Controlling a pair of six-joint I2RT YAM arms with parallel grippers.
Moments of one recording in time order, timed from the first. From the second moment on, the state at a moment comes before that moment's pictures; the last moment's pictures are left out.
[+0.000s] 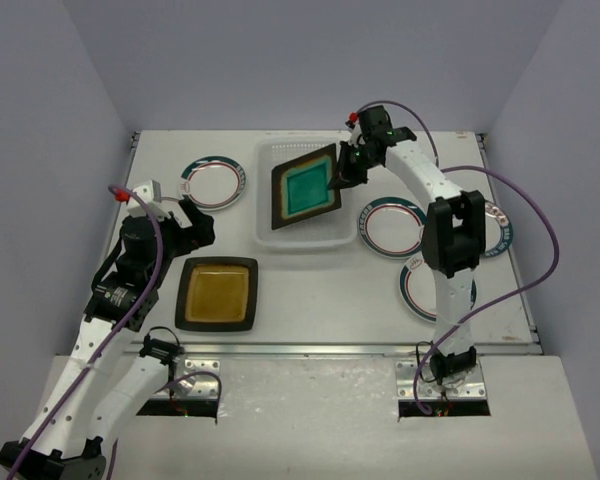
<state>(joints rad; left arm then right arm) -0.24 0.64 0.79 -0.50 -0.22 -0.46 0.28 2.16 1.92 -0.76 -0.41 0.42</state>
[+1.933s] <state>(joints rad) -0.24 0.66 0.79 -0.50 -0.30 -0.48 0.42 2.02 1.93 -0.73 -0.13 0.39</state>
